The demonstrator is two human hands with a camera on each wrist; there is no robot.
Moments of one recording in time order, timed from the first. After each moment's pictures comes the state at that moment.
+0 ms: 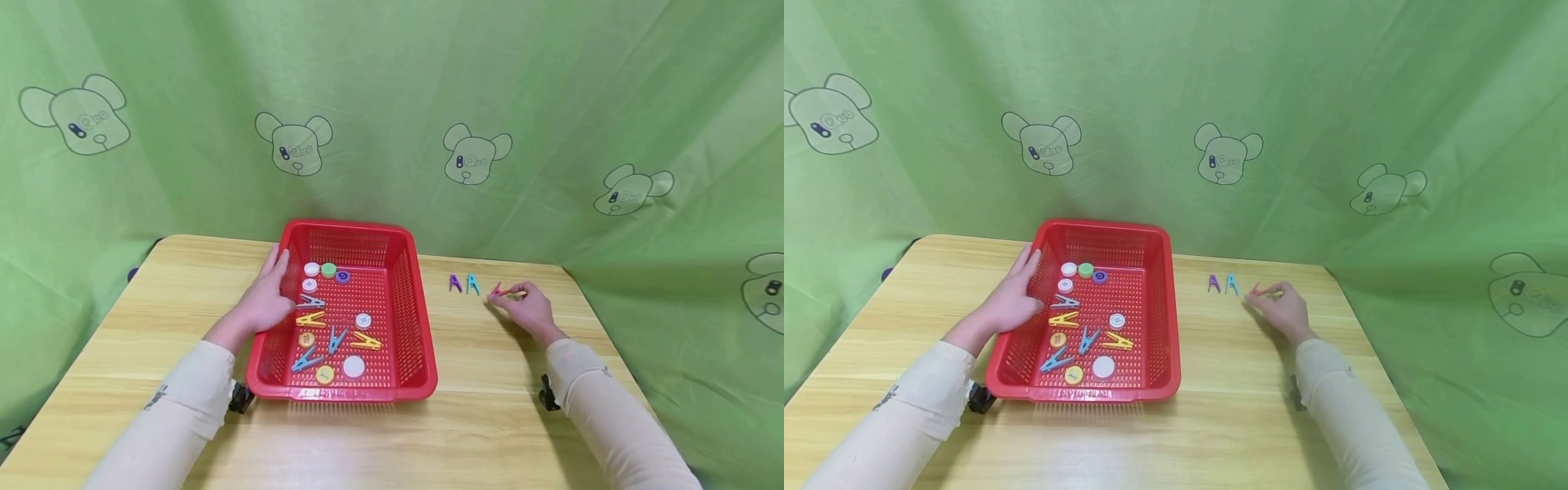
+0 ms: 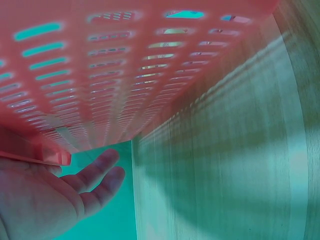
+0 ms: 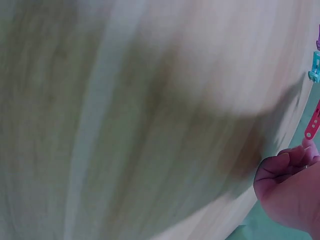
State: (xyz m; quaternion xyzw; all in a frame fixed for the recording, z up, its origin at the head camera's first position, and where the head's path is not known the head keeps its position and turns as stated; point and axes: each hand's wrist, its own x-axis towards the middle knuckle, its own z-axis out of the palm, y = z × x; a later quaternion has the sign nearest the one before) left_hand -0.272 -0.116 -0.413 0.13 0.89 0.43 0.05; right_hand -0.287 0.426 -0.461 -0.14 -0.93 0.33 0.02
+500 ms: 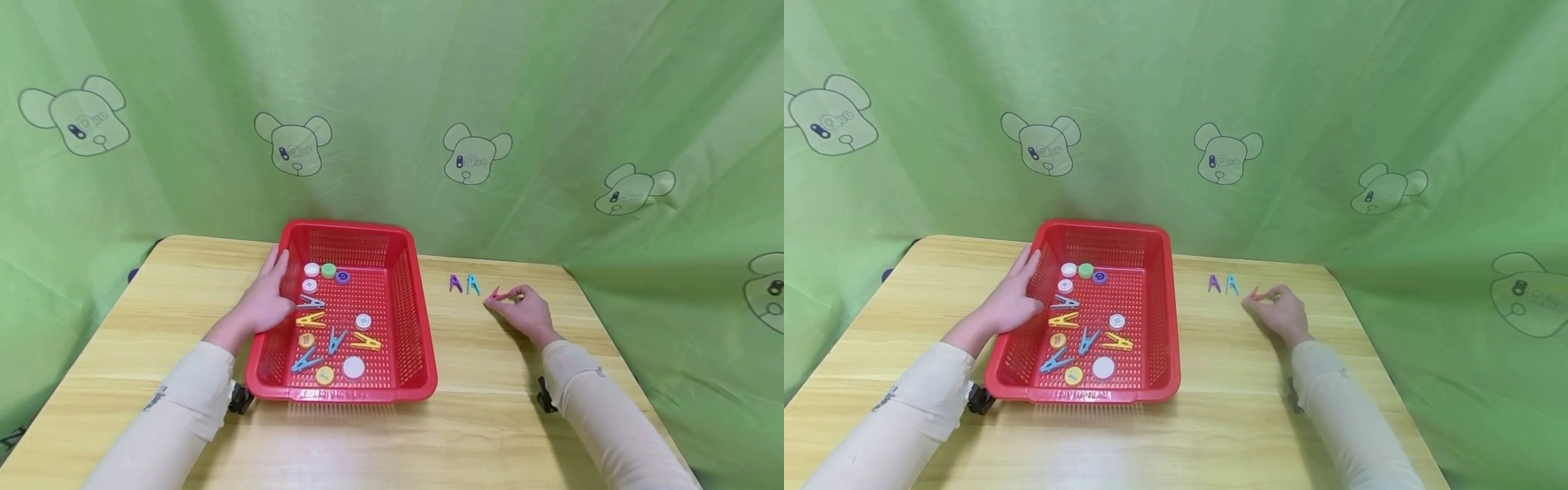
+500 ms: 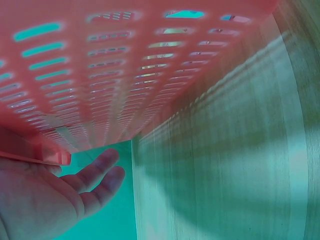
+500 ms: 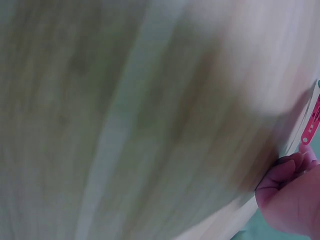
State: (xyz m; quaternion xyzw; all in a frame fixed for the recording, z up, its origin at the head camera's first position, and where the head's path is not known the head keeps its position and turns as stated) left_hand -0.272 -0.116 -0.413 0.13 0.89 0.44 0.05; right_hand -0.284 0.422 -0.469 -0.14 -0.95 0.29 0.03
